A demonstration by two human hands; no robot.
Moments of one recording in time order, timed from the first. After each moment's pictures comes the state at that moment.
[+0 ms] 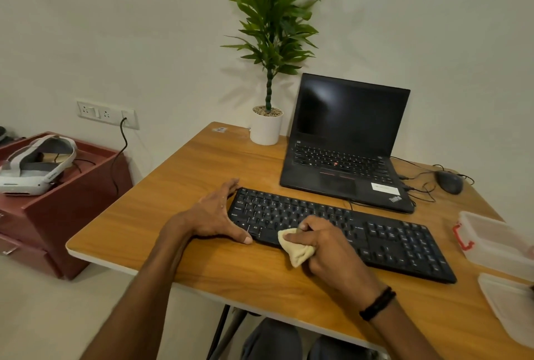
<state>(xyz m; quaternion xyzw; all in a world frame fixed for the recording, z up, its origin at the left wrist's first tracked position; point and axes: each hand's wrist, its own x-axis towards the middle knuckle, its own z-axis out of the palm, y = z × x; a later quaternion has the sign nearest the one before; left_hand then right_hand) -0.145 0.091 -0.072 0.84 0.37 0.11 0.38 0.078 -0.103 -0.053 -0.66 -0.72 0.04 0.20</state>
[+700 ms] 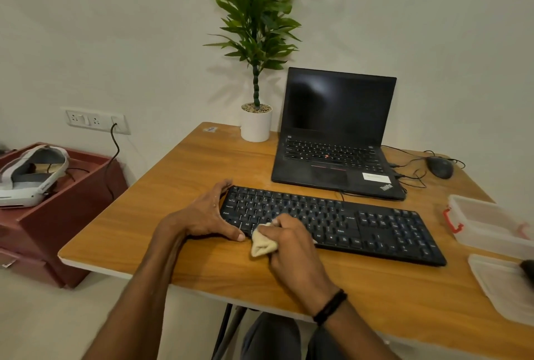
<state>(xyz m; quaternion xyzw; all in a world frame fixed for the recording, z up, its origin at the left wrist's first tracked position) -0.144 0.089 -0.067 0.82 0.36 0.11 0.42 0.017 -0.095 -0.060 -0.70 -0.66 0.03 0.25</state>
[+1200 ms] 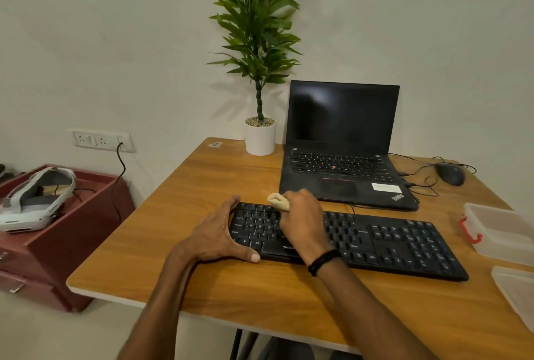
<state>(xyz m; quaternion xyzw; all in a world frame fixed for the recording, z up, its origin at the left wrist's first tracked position) -0.145 0.091 -0.075 0.85 0.38 0.13 0.35 0.042 -0.009 -0.037 -0.78 -0.54 -0.03 0.32</state>
